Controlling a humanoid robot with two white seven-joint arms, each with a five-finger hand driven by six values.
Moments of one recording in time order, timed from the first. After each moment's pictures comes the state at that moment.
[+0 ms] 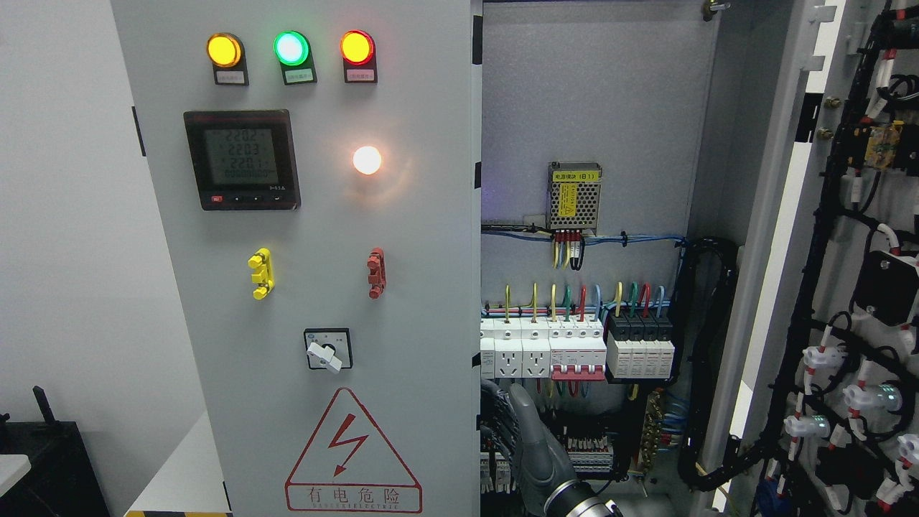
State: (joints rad) left arm 0.00 -0.04 0.00 0.00 0.05 -0.14 -0.21; right arm -0.56 -0.07 0.42 -1.42 -0.51 0.16 0.07
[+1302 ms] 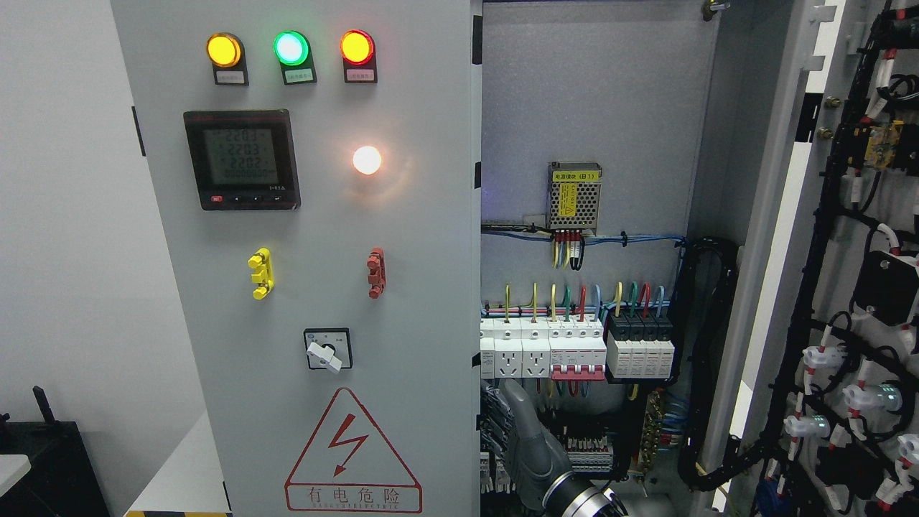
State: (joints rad) left arm 0.00 -0.04 0.00 0.00 0.05 -0.14 -0.21; right arm -0.59 -0.09 0.42 -1.39 -0.54 0.16 0.19
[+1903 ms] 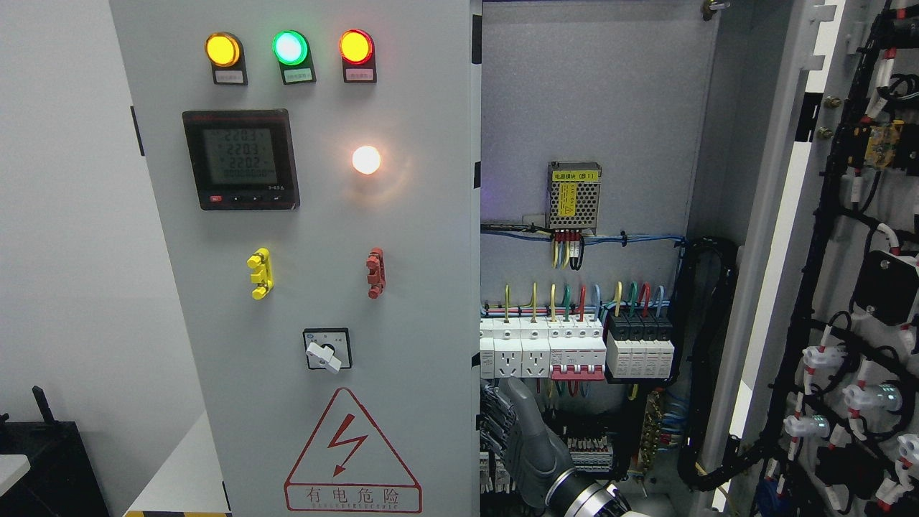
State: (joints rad) left arm 0.00 -0.04 0.00 0.00 0.05 -0.14 -0.21; right arm -0.60 -0.10 0.42 -1.39 -0.56 0.16 0.22
